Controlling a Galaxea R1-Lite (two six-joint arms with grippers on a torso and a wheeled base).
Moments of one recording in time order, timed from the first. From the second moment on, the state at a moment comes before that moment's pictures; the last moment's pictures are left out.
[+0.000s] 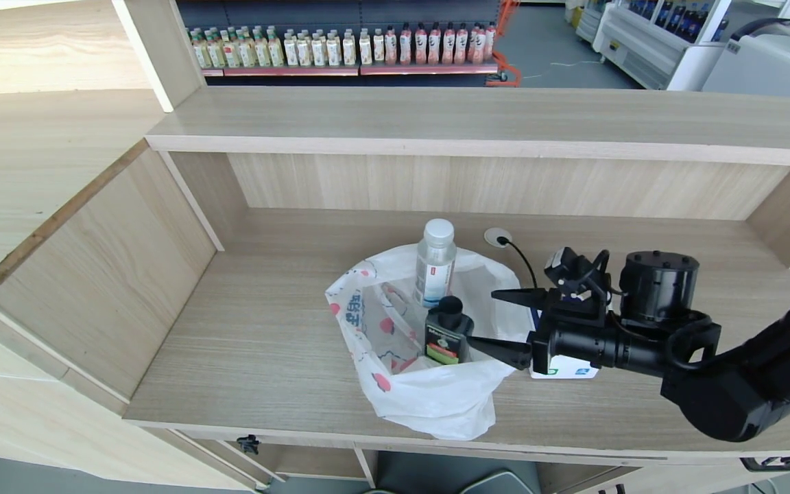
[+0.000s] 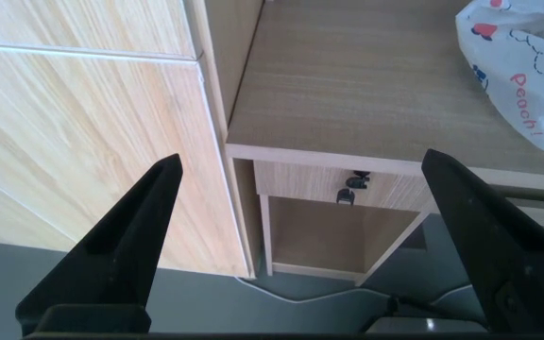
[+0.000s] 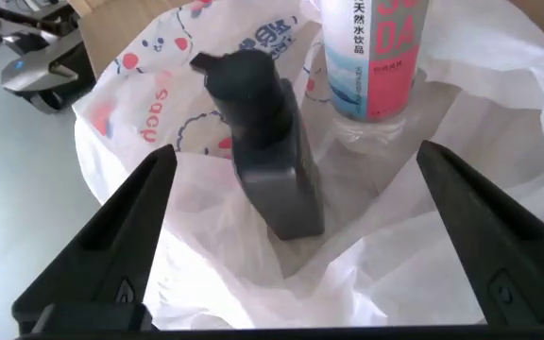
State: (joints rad) left arm 0.00 0.00 0.00 0.00 0.05 -0.01; right arm 0.34 1.94 -0.66 -1.09 0.67 -0.21
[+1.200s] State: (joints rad) left arm 0.00 0.00 0.00 0.00 0.05 -0.01; right arm -0.06 1.12 -0.33 -0.53 0.30 -0.15
